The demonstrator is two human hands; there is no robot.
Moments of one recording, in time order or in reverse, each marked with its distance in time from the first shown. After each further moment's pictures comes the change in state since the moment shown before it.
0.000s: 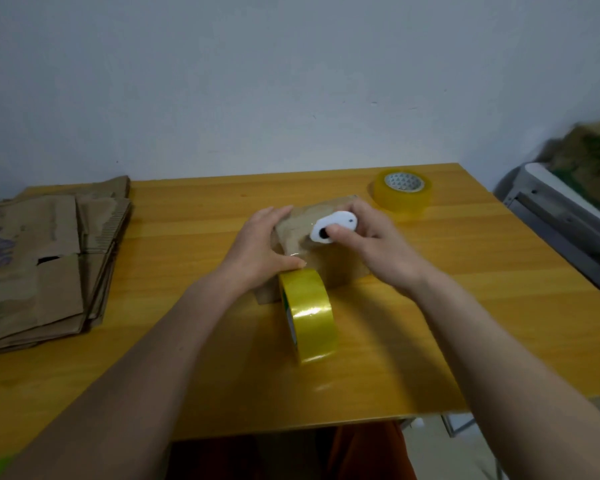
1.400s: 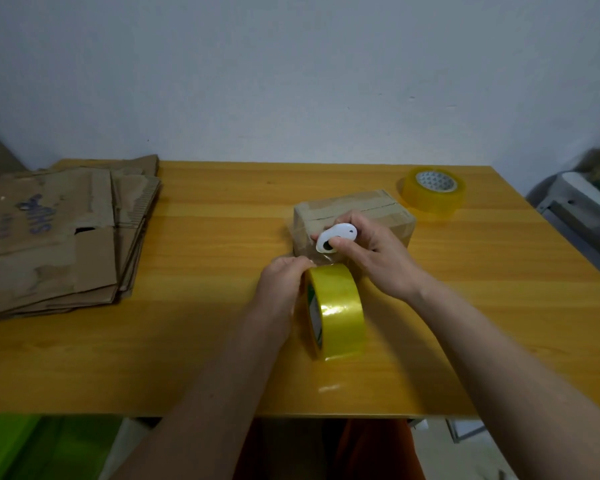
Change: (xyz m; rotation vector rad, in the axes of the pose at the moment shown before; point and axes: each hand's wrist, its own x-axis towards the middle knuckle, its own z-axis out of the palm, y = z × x) left_hand -0.048 -0.012 0.042 -1.085 0.161 -0.636; right_hand 0.015 0.032 0.039 -0.122 -0.114 -0.077
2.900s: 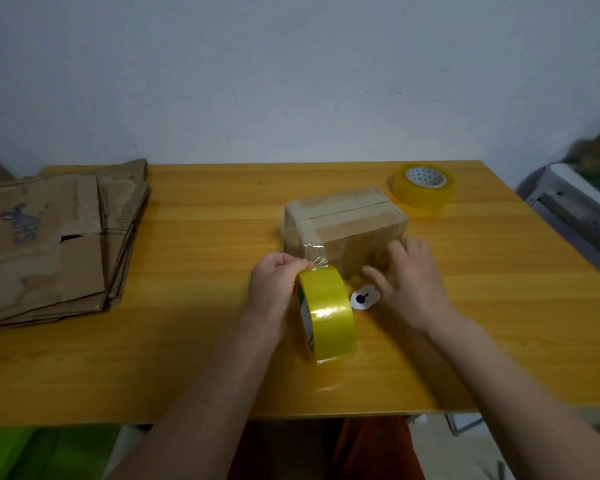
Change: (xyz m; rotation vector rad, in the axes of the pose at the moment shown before) left_hand -0.007 0.001 0.006 0.012 0.012 0.121; right_hand -0.048 0.040 -0.021 -0.828 0.261 0.110
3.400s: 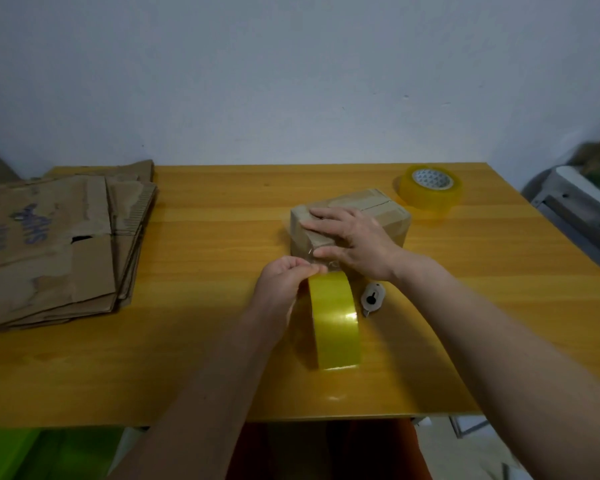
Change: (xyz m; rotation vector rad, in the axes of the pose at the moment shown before) left_hand 0.004 0.004 -0.010 -0.028 -0.158 -0.045; right_hand 0.074 -0.053 -0.001 0.155 -0.337 -0.320
